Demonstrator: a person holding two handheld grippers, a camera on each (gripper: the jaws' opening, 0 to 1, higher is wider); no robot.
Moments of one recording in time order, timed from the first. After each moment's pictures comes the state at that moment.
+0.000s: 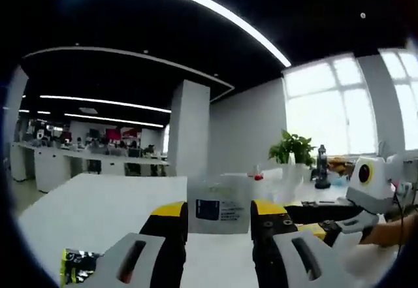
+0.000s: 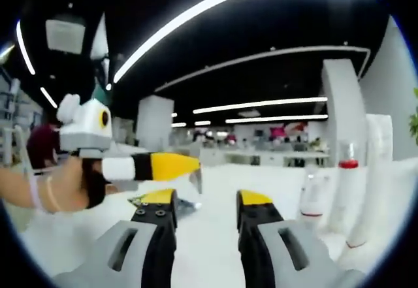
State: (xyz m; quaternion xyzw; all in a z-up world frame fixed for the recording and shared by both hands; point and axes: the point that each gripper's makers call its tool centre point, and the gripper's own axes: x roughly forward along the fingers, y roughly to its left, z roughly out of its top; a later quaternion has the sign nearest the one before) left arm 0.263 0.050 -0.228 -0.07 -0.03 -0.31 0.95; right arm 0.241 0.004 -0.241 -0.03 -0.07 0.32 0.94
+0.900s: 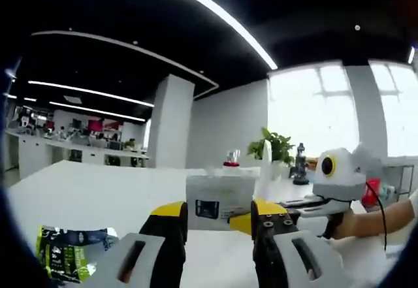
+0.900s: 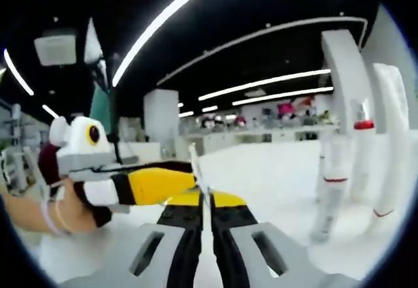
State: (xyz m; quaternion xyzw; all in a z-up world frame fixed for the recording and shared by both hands) left arm 0.241 0.035 -0.258 -0.08 -0.01 -0.38 0.92; right arm 0.238 0.014 -0.271 0.04 0.01 0.36 0.93
